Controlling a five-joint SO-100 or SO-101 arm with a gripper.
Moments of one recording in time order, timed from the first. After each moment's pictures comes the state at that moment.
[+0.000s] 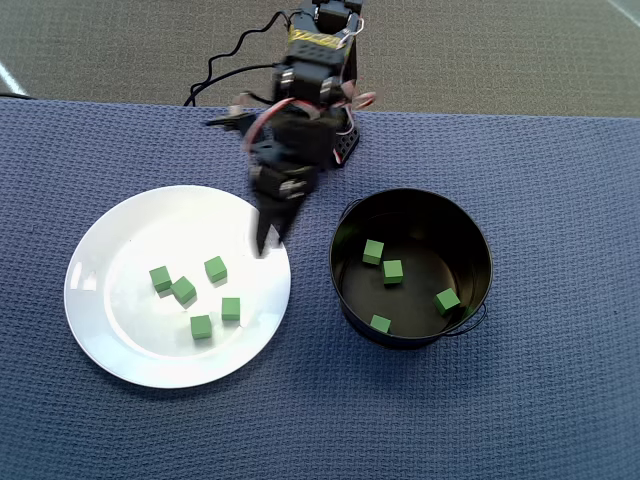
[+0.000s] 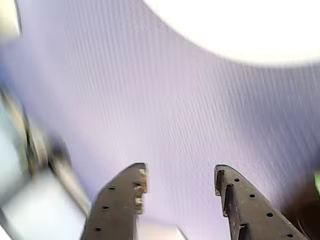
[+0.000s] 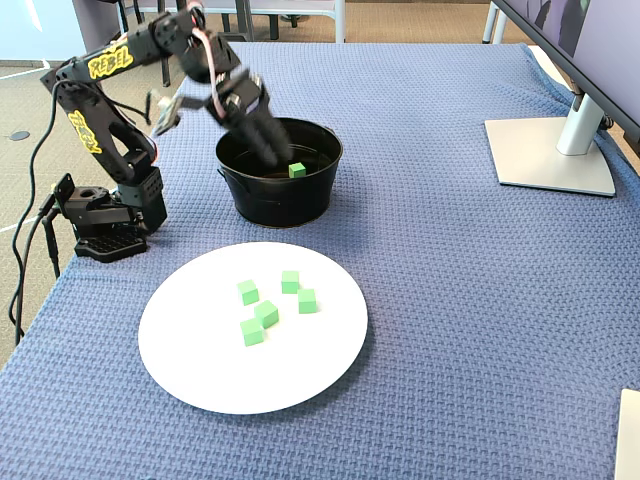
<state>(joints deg) 15.1 115.7 96.2 68.8 19.5</state>
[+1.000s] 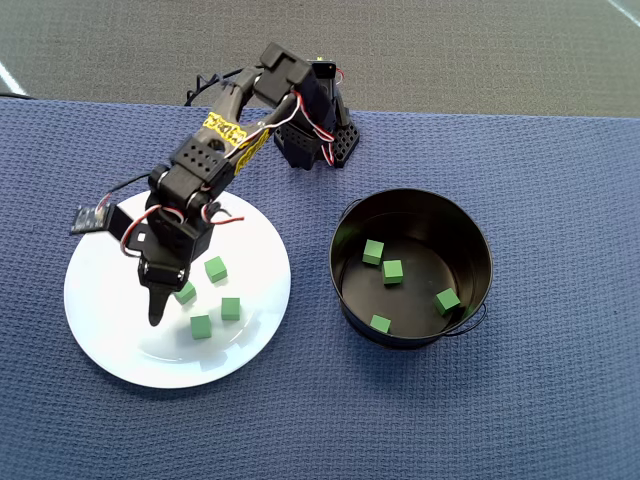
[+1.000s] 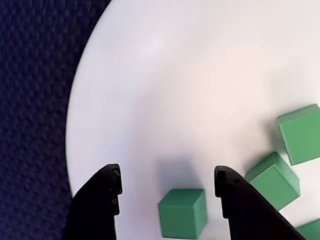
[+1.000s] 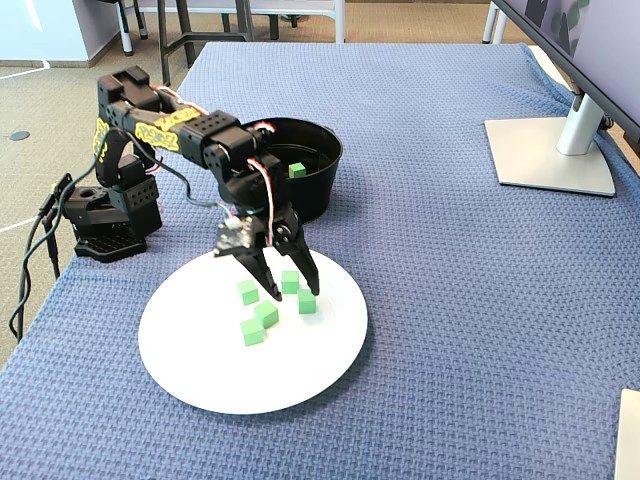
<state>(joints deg) 35.0 66.9 70.0 60.4 -38.6</state>
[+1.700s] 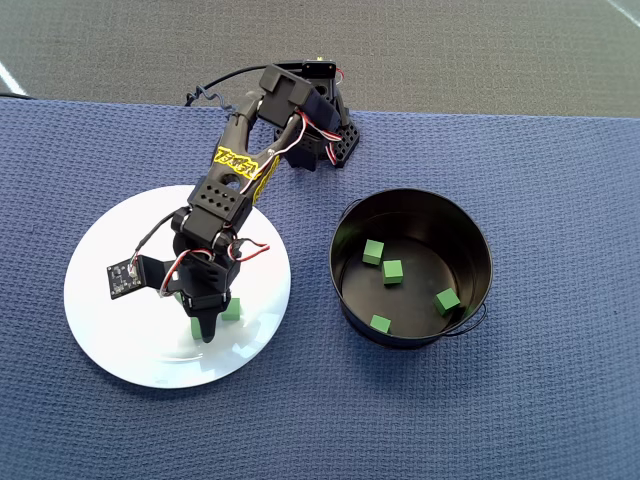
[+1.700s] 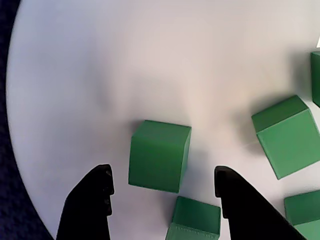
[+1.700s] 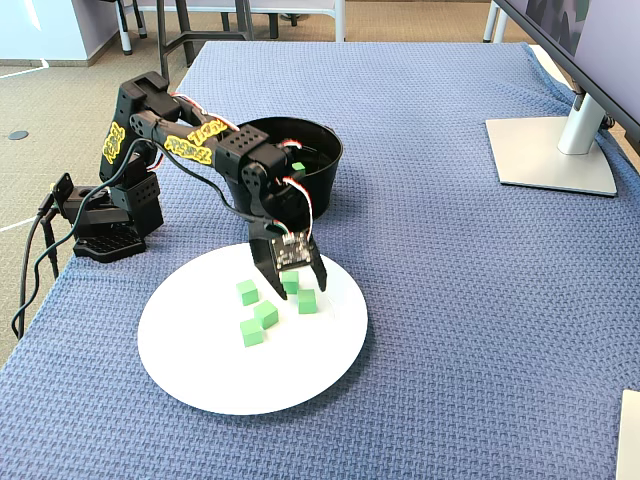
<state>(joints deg) 27.7 59.5 70.0 64.3 -46.8</state>
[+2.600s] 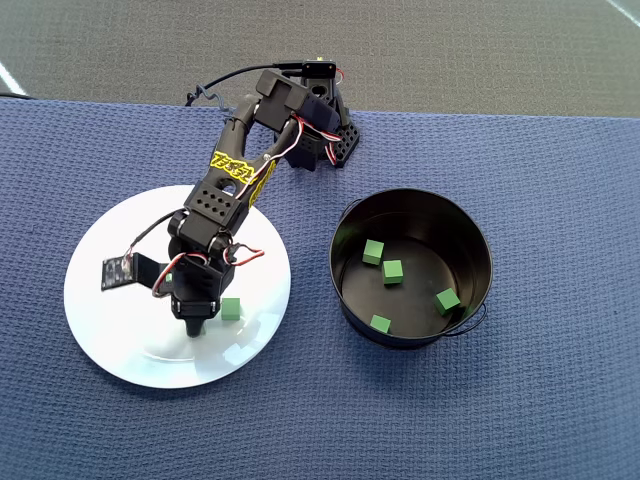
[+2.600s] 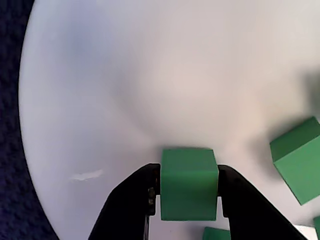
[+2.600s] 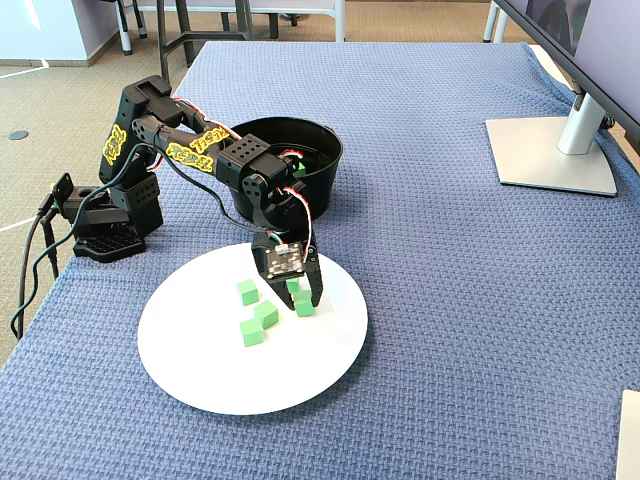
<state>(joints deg) 28.5 58.8 70.0 59.2 -37.1</state>
